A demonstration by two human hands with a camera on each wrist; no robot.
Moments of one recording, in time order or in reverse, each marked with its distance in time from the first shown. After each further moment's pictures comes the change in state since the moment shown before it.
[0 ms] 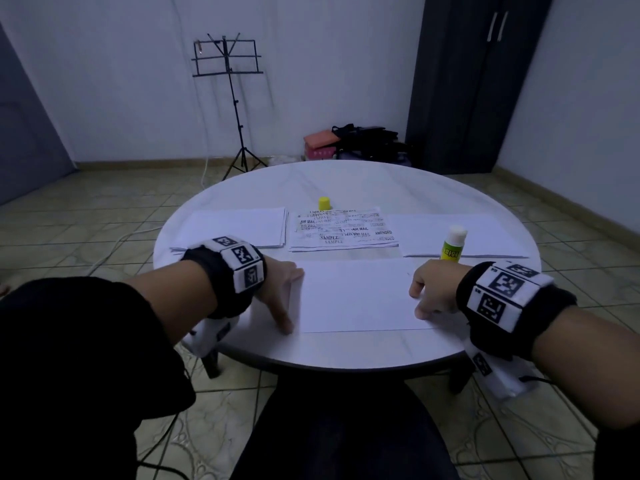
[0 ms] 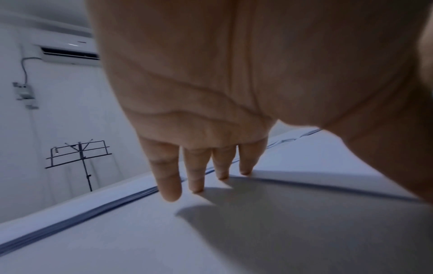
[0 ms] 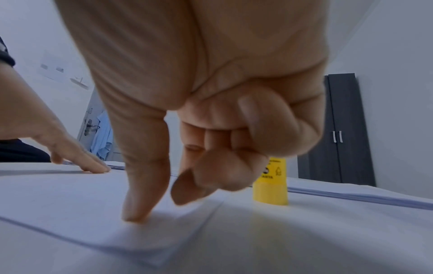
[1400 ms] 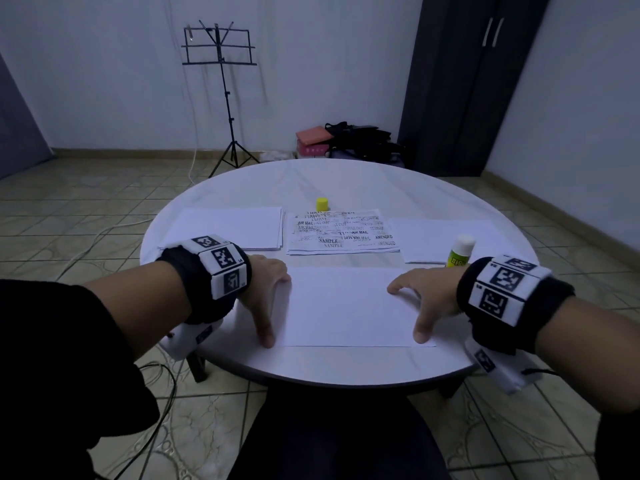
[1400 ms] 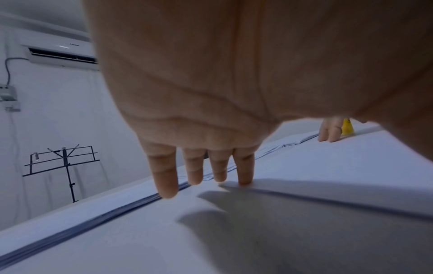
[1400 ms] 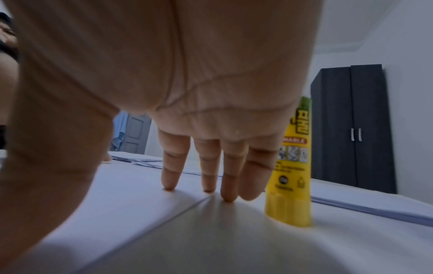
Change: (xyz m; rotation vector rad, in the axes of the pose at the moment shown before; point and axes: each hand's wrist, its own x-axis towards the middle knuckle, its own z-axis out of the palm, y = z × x) left_hand 0.001 -0.020 0.002 0.036 0.035 -0.020; right_hand 0.016 -0.004 -0.010 0.038 -0.141 -0.089
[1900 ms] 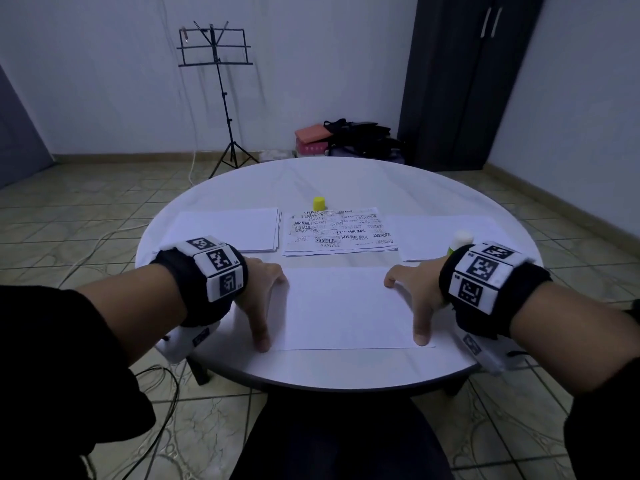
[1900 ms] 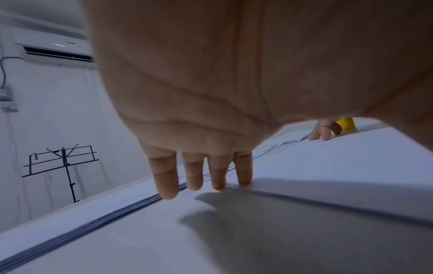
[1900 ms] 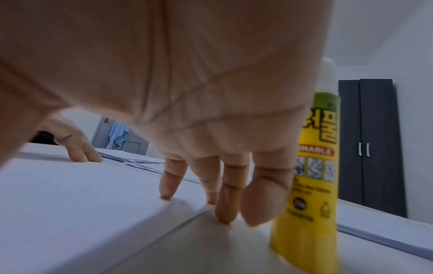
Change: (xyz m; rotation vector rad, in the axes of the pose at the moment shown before) left_hand 0.001 0.004 -0.006 0.008 -0.093 -0.085; right_hand 0.003 -0.004 -0.011 -0.100 -0.074 0.063
